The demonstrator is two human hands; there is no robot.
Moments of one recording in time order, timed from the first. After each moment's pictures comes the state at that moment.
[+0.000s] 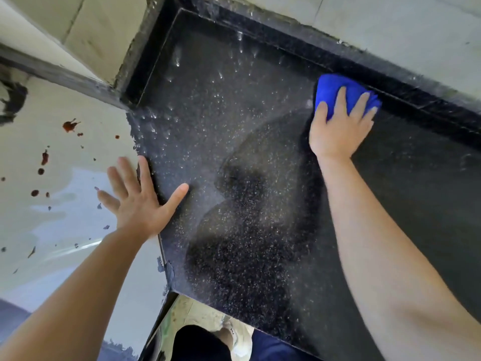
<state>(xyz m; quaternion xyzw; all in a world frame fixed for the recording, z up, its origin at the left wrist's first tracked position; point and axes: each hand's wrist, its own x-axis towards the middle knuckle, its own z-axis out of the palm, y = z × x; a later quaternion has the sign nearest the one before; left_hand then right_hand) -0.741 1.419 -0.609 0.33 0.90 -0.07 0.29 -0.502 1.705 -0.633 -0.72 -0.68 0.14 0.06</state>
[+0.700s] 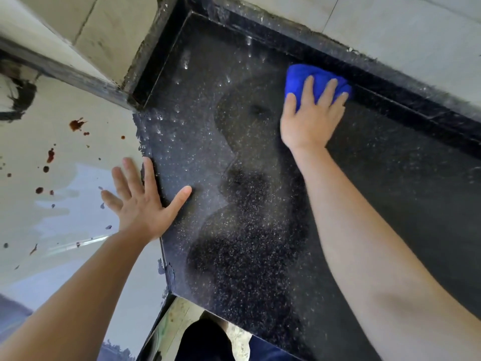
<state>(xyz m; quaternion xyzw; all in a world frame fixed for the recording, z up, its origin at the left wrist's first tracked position) -0.742 1.421 -0.612 0.33 0.90 -0.06 0.27 -0.567 1.707 -0.627 -0.64 -0.76 0.13 0.01</state>
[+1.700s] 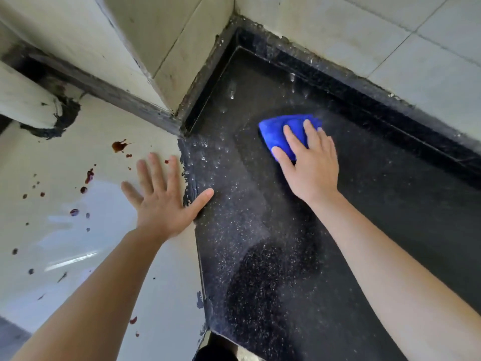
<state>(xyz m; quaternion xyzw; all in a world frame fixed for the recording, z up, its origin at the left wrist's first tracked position) -0.815 1.435 -0.612 0.38 0.88 -0.04 0.28 -0.607 1.653 -0.636 -0.46 -0.88 0.05 0.03</state>
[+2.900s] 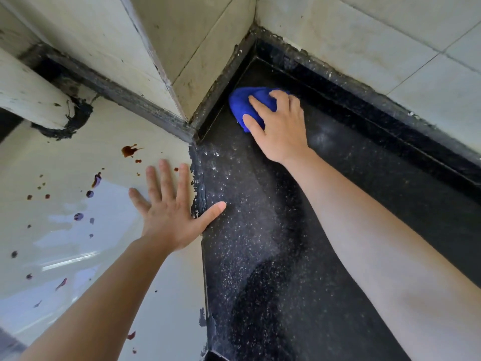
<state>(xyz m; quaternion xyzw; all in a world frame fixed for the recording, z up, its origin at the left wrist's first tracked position) -0.817 1.438 -0.610 0.37 0.88 -0.04 0.28 -0.729 1.699 -0.638 -0.38 -0.92 0.09 0.04</state>
